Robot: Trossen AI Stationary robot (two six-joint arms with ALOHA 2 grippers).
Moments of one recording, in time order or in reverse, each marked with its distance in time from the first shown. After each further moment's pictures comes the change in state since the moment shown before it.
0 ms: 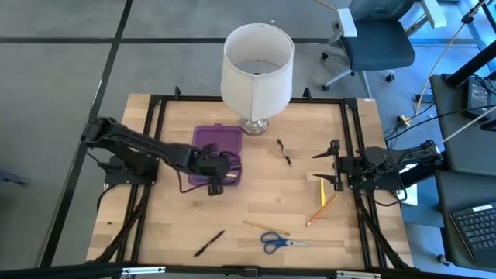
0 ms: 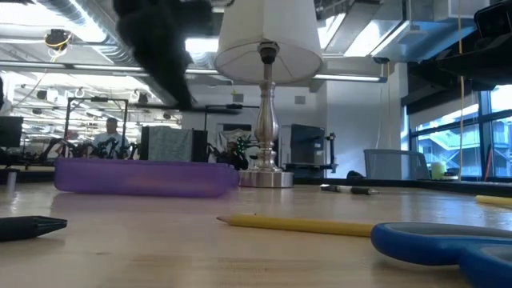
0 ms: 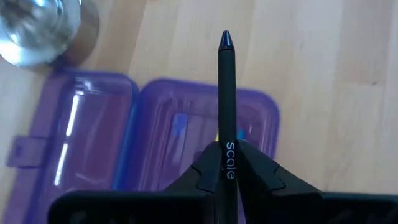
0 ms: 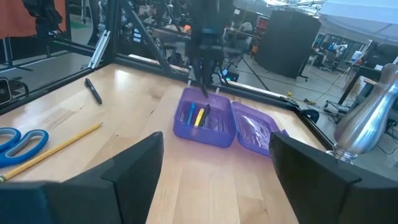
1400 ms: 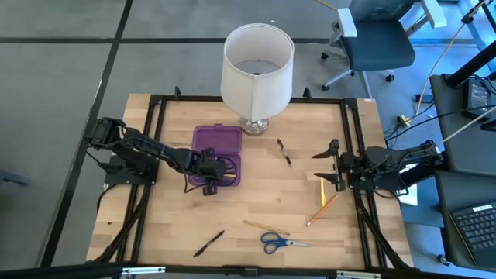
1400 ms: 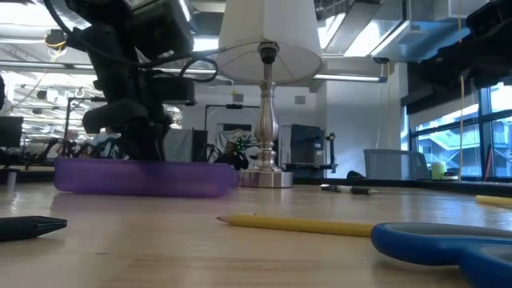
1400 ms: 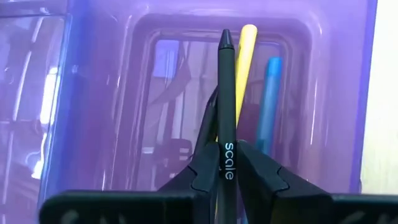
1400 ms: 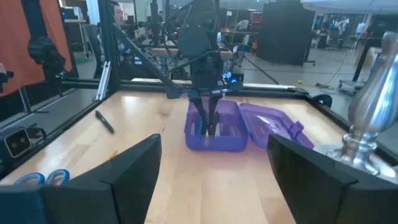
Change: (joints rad) left arm 0.062 0.074 -0.276 0.282 0.073 0.103; right arm 0.000 0.000 0.000 0.031 0.000 0.208
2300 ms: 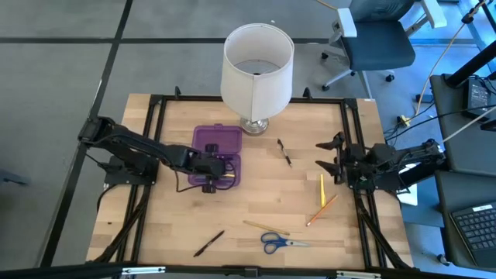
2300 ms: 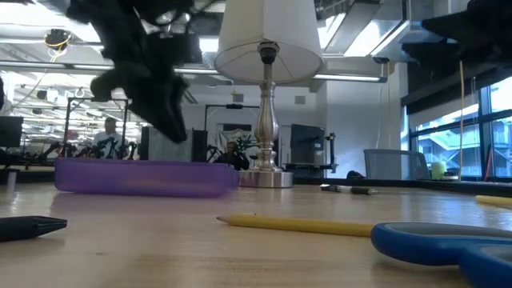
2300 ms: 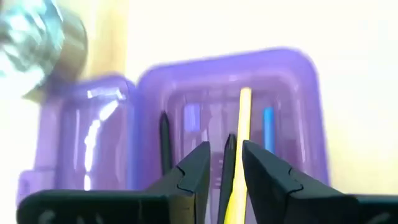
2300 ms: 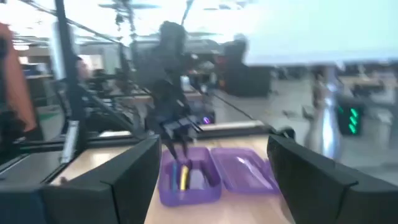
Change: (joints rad) left arm -0.025 -0.115 0.080 -0.061 -0.079 0.211; right arm 0.000 0.058 0.007 0.245 0.157 0.027
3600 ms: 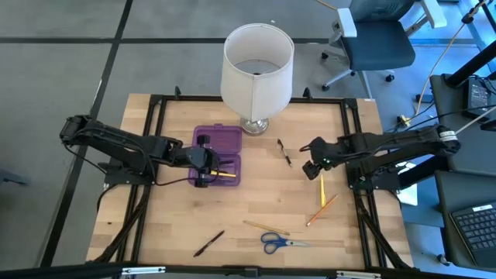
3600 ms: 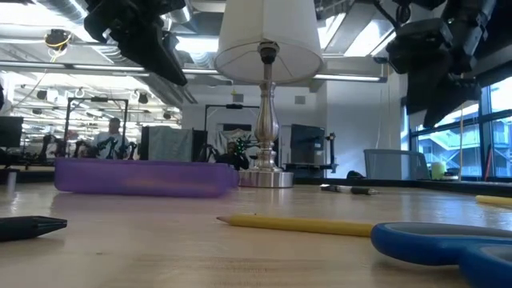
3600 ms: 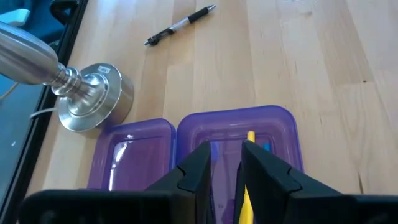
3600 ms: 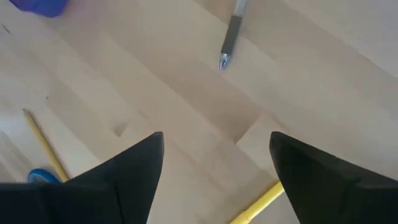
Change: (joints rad) left arm -0.002 -0.262 0.002 -0.042 -0.003 0.034; right arm -0.166 0.993 0.711 -1.031 -0.270 0.992
